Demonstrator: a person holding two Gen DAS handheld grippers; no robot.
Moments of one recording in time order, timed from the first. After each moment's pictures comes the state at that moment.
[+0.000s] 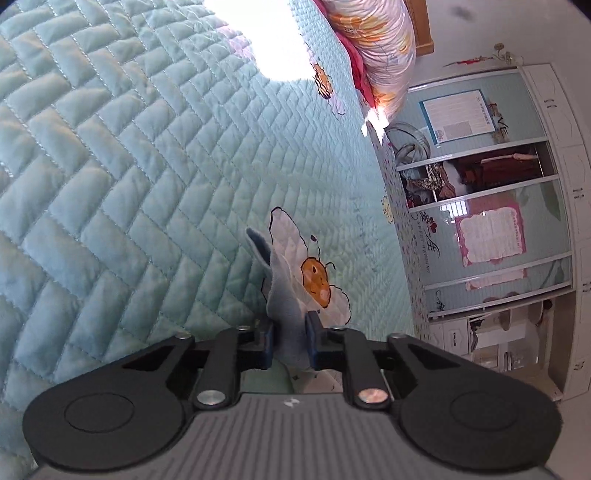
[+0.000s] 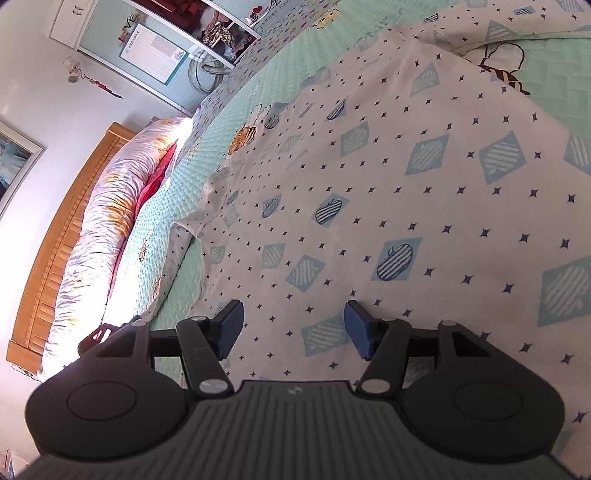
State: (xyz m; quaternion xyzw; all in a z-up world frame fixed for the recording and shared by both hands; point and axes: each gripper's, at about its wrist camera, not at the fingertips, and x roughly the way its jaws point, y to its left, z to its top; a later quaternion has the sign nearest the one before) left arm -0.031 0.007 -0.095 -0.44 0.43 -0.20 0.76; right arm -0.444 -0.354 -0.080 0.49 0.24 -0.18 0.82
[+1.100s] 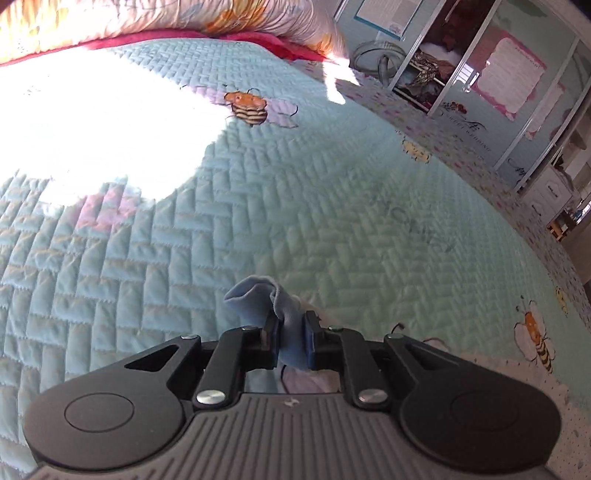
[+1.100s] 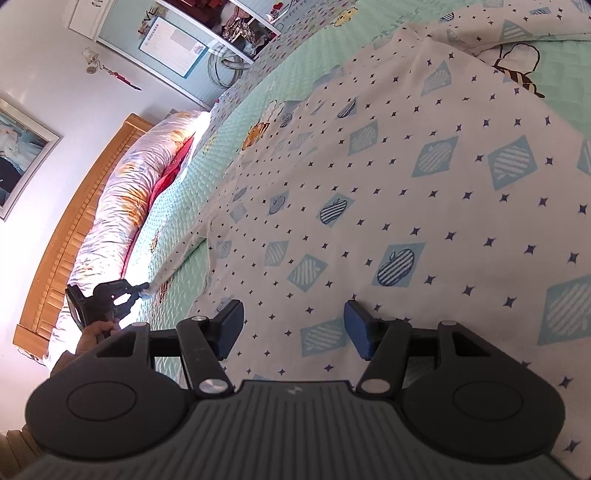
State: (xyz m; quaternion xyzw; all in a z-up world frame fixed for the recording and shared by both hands) left arm 0.087 -0.038 -0.070 -0.08 0.43 -0.21 0.87; right arm -0.449 -0.359 -0.091 0.49 0.23 -0.15 0.83
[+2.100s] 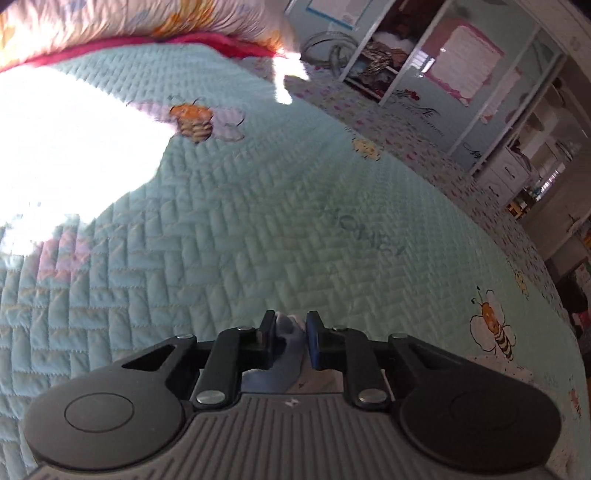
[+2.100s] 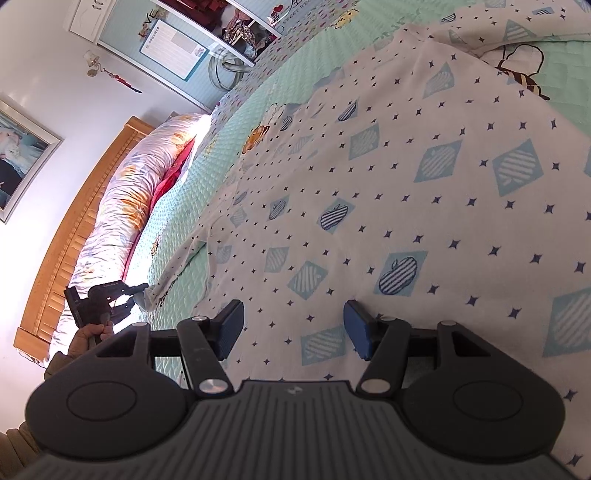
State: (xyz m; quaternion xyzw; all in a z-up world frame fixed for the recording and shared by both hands) left arm 0.084 -0.057 -0.011 -0.06 0.36 -0.33 0.87; right arm -0.445 -0.363 -0.093 0.49 0.23 -0.15 0.83
